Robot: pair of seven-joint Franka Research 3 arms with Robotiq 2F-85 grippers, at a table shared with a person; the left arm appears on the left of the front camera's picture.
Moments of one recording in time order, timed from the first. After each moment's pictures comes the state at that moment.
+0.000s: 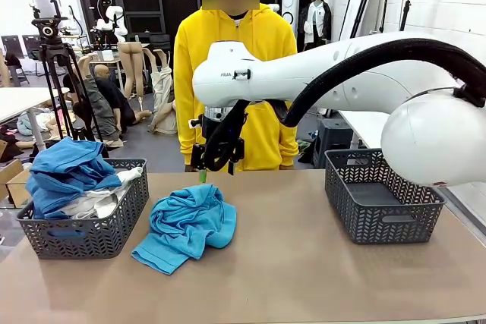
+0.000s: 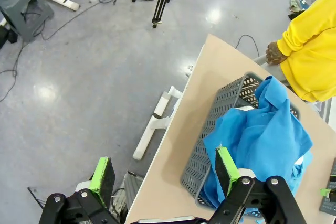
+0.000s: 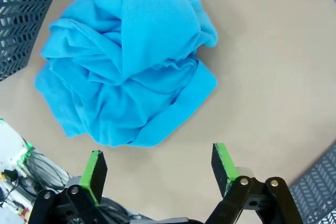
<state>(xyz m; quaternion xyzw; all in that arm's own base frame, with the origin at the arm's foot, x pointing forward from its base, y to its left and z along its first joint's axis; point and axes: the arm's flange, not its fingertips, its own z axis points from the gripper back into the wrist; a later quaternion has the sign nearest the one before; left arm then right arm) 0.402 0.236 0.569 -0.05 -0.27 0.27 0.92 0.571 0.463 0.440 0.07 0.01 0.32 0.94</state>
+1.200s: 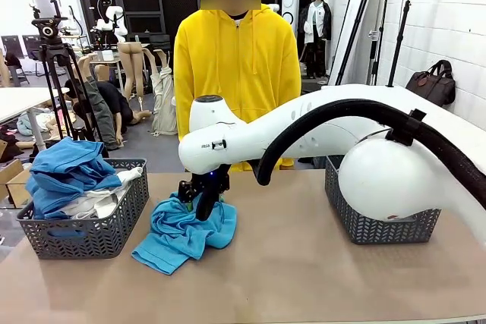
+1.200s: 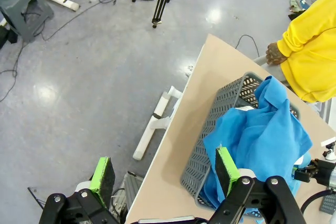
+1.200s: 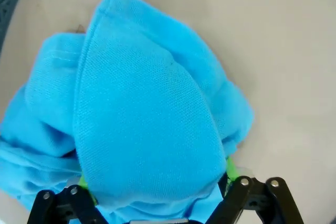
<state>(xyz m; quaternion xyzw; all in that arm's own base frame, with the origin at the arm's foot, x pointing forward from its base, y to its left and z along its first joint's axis) 0.402 0.236 0.569 -0.05 -0.27 0.27 0.92 0.587 0.514 0.310 0.05 -0.06 0.26 0.96</state>
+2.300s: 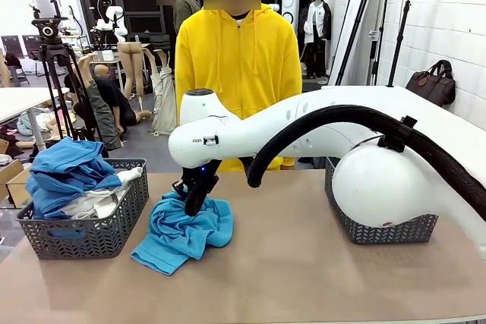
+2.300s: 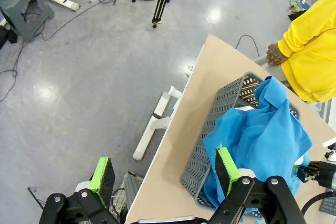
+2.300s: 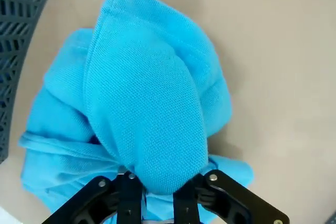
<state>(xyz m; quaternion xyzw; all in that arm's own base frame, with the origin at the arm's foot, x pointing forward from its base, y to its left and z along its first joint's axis) 0.402 0.236 0.569 -0.05 -0.27 0.27 0.92 0.579 0.535 0.333 0.05 -0.07 0.27 0.96</state>
